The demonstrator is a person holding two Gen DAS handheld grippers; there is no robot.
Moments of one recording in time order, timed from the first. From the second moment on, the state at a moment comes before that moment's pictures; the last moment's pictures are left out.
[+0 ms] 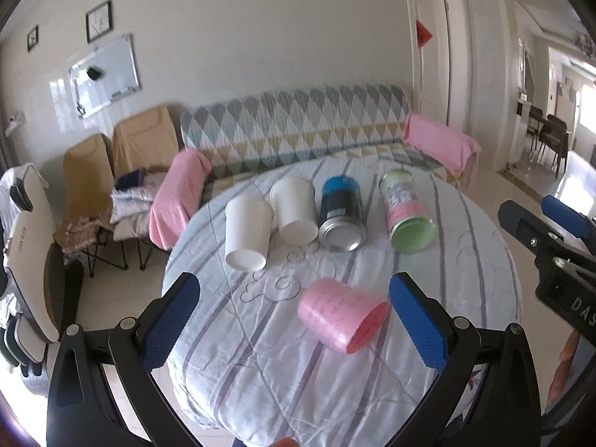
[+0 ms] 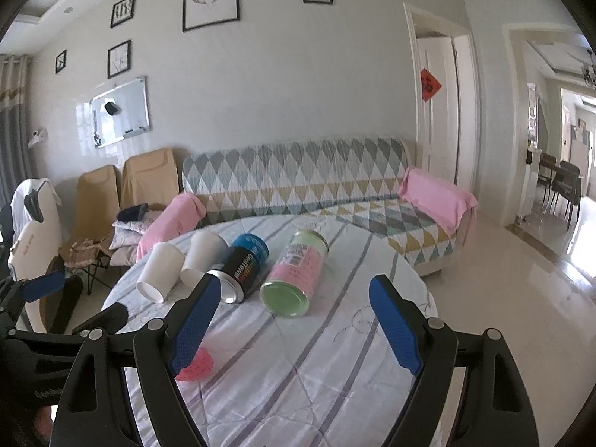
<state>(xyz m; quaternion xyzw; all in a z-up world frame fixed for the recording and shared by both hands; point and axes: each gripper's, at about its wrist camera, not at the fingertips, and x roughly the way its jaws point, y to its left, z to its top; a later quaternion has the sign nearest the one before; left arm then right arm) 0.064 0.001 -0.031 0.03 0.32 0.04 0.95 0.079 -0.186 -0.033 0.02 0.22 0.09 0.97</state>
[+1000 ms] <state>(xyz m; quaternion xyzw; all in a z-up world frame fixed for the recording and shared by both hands) 0.249 0.105 -0.096 -0.04 0.51 0.09 0.86 0.212 -0.098 -0.057 -0.05 0.30 0.15 0.94</state>
